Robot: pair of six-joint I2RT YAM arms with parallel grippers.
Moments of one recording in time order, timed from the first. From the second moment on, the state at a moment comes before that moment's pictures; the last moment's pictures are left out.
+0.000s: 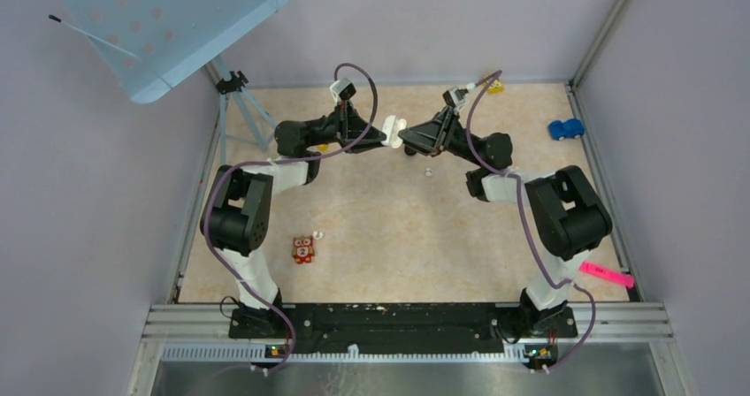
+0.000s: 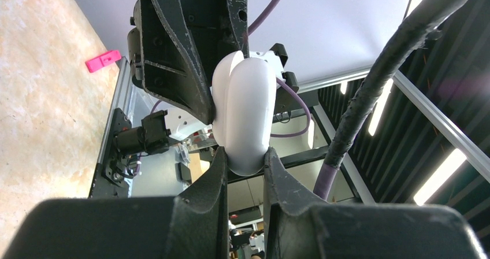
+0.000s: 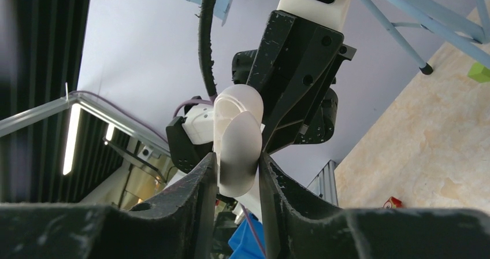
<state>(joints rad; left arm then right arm) -0.28 1.85 1.06 1.51 1.22 -2.09 0.41 1.78 0.89 1.50 -0.81 1.64</state>
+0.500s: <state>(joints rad) -0.28 1.84 1.06 1.51 1.22 -2.09 0.41 1.79 0.89 1.50 -0.81 1.66</state>
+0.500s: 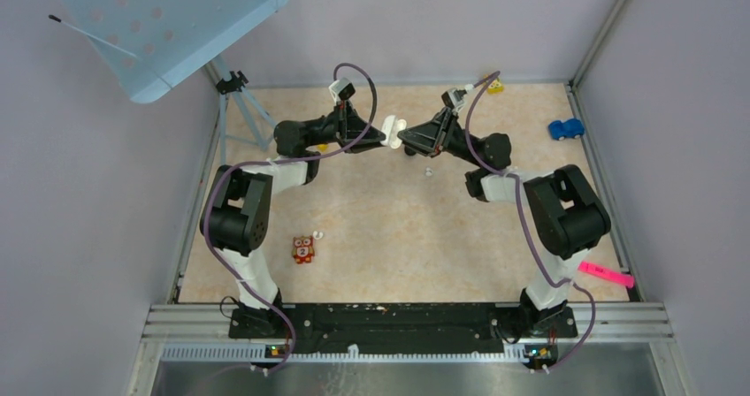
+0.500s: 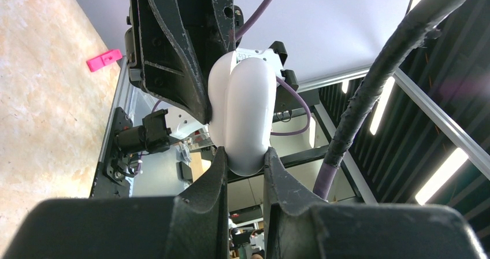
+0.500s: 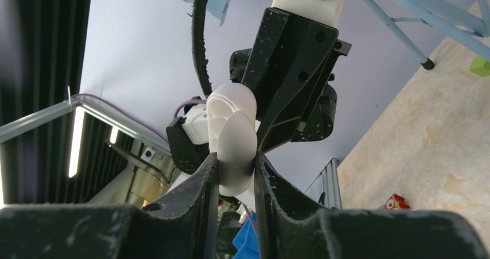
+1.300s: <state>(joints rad) -0.20 1.64 0.94 1.46 1.30 -2.00 0.41 1.79 0.84 1.50 -0.82 1.66</state>
